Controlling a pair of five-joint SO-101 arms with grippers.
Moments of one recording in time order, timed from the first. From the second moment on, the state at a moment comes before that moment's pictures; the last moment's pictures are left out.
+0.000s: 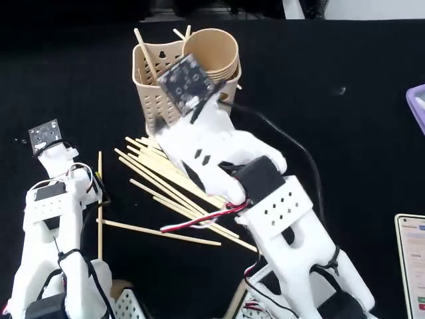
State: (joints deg) left arm -23.3 -34.8 65.6 37.8 4.6; right arm -35.4 -33.8 21.9 58.1 8.6
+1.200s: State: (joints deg) left arm -23.3 -34.8 65.6 37.8 4.6; right arm -31.3 -20.0 55.1 51.6 30.8
